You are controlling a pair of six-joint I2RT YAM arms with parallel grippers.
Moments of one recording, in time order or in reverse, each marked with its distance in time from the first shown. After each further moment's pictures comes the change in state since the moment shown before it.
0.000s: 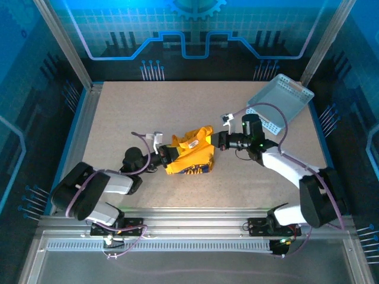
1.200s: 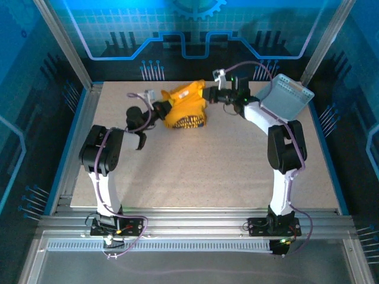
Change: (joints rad) left arm 0.263 0.545 0.611 0.003 0.003 0.056; right arm -0.088 0.649 0.742 0.012 -0.024 -0.051
